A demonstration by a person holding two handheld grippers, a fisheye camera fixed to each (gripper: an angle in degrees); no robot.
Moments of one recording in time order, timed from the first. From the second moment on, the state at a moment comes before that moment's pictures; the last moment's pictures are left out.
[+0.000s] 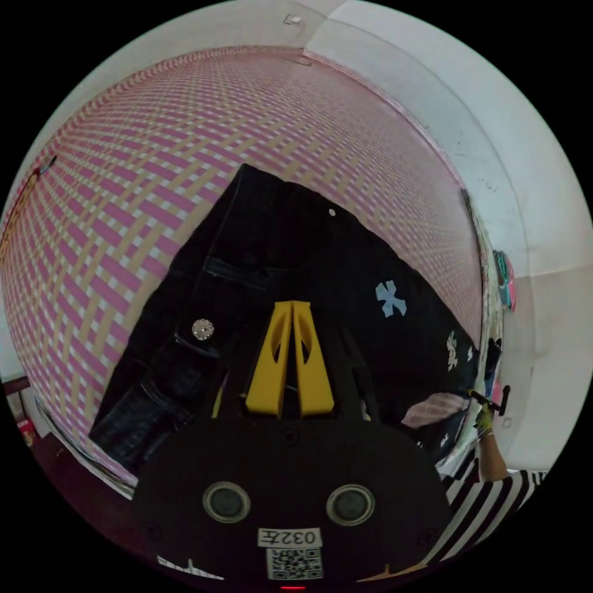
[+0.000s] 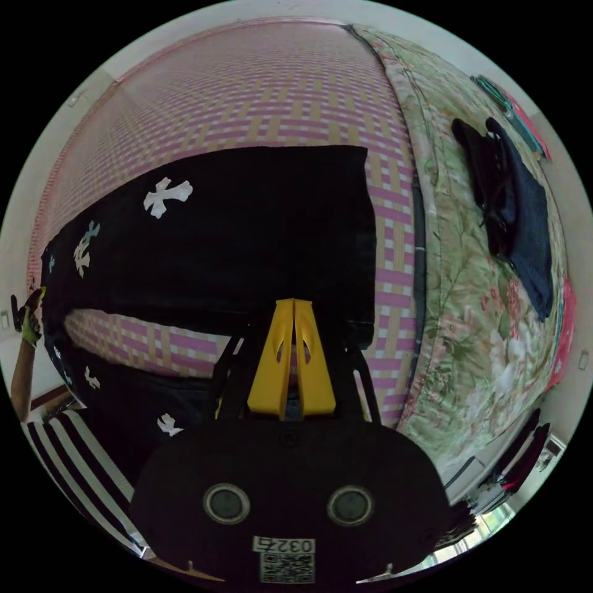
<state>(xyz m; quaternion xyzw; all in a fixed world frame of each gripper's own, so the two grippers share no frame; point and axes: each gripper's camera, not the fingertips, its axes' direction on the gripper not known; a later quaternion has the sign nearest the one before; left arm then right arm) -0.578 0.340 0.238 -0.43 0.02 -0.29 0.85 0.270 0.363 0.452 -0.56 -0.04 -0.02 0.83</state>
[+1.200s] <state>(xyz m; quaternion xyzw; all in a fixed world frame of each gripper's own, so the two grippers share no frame) -0.675 0.612 -0.098 -0.20 0.18 -0.64 0.72 0.452 0.653 0.053 -0.33 -0.17 0.52 0.77</state>
